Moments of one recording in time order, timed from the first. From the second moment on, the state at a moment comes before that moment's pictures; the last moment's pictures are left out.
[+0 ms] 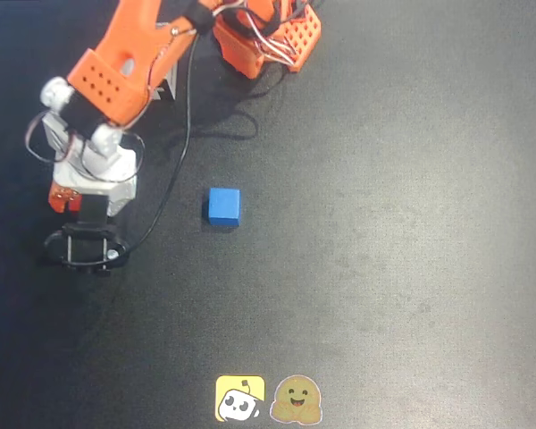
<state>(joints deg) 36.9 83.7 107.4 53.8 49.3</state>
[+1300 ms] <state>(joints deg) 40.2 80.9 107.8 58.2 54.4</state>
